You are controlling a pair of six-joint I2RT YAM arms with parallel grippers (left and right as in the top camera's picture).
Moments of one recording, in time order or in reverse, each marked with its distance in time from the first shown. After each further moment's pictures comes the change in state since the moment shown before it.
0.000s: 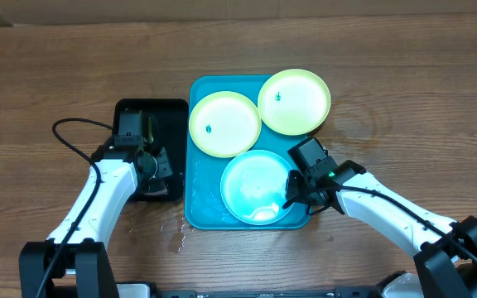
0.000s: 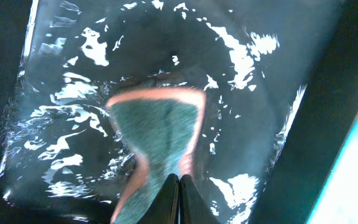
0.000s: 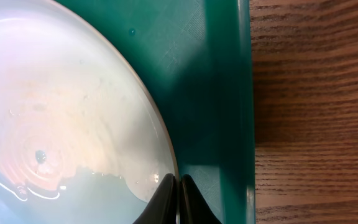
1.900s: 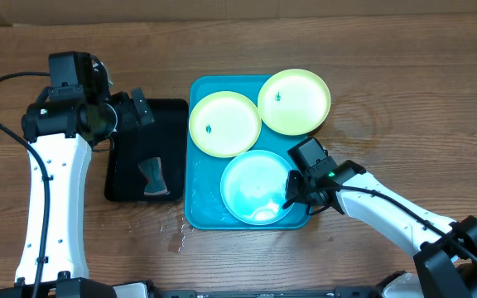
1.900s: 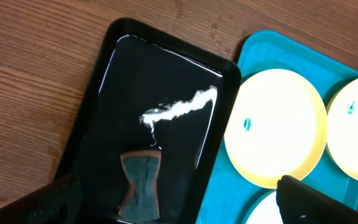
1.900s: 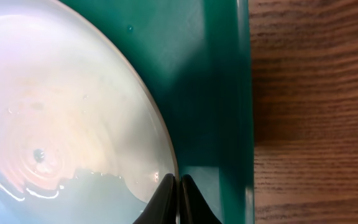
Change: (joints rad) left arm 0.148 -0.023 0.546 -0.366 0.177 0.042; right arm 0.000 0.001 -0.001 -0.009 0.000 0.000
